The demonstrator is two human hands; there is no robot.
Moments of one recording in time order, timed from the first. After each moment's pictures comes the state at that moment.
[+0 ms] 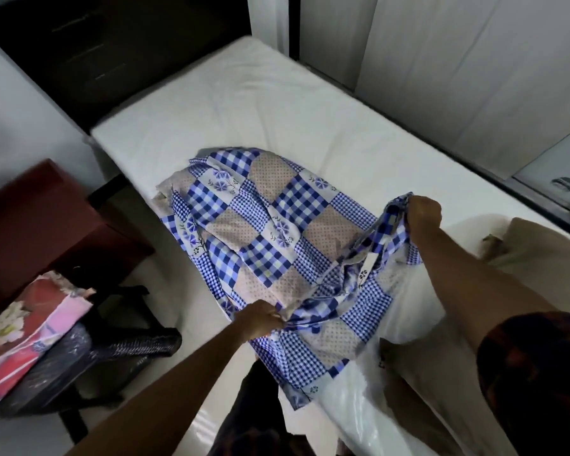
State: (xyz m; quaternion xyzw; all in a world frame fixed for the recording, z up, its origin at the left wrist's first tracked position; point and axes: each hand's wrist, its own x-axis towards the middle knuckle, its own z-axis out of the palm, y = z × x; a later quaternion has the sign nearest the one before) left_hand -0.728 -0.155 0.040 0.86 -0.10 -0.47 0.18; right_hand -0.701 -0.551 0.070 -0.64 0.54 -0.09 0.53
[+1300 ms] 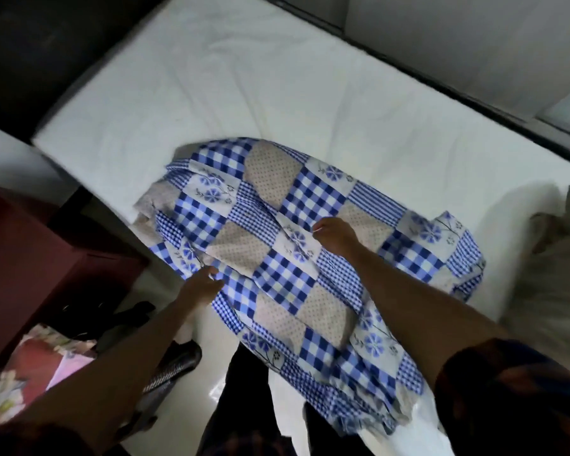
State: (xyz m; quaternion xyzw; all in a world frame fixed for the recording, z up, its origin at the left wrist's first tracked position) left_hand -0.483 -0.062 -0.058 0.88 -0.01 -0.44 0.16; right_hand -0.568 -0.397 -0.050 -0.84 0.31 0.25 0.38
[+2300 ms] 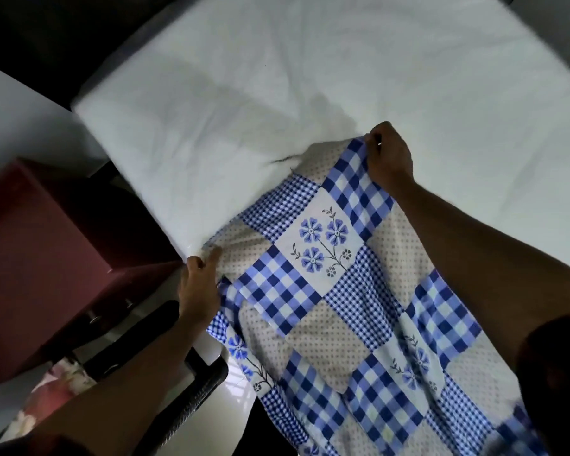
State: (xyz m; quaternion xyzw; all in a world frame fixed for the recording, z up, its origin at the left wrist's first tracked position) left_hand -0.238 0.039 -0.149 0.97 -0.03 -0.22 0.08; right_hand -0.128 -0.386 -0.131 -0.90 0.24 0.00 0.35
